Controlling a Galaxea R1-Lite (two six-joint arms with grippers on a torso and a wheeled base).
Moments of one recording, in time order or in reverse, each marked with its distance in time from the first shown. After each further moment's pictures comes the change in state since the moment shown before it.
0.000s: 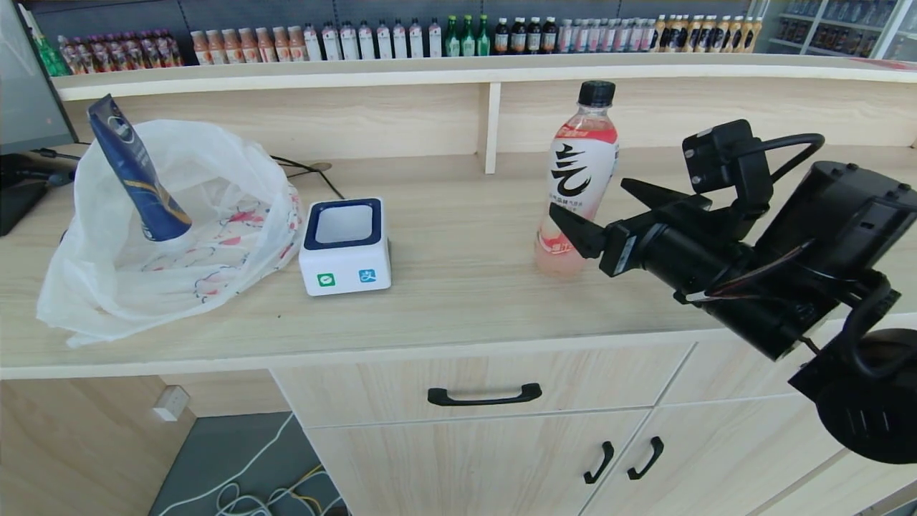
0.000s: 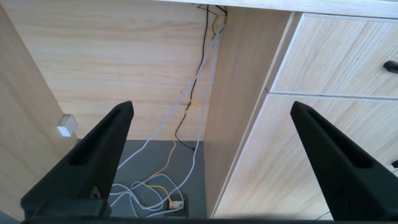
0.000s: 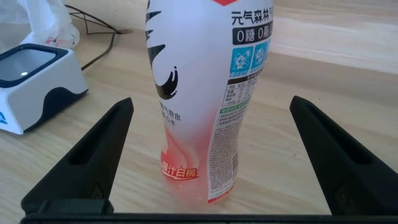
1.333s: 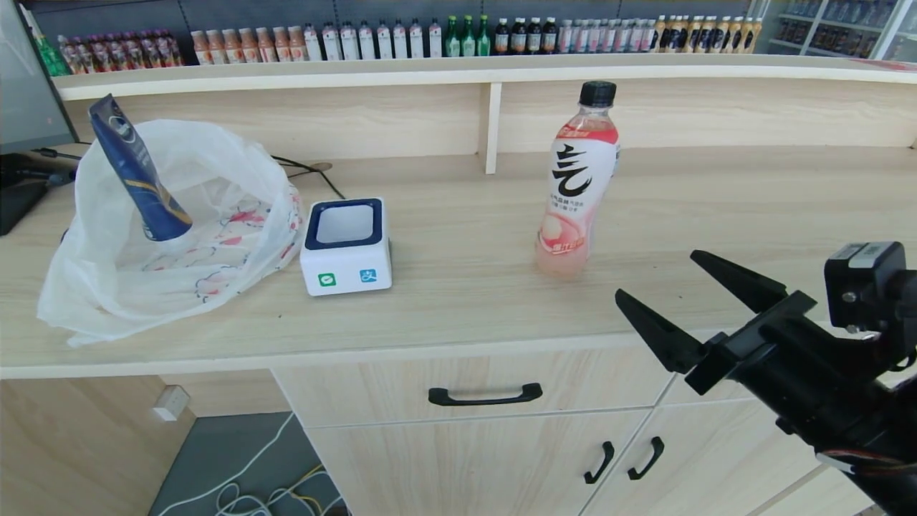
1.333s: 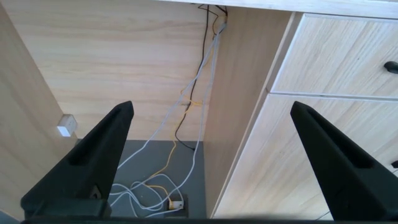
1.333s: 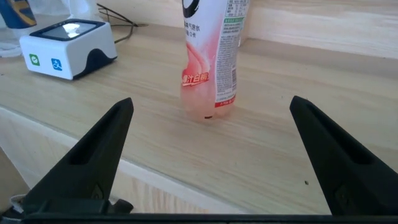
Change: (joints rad) left arm 0.000 0.000 0.000 0.000 0.000 0.000; right arm 0.015 -0.154 0.561 -0.455 0.011 -0.006
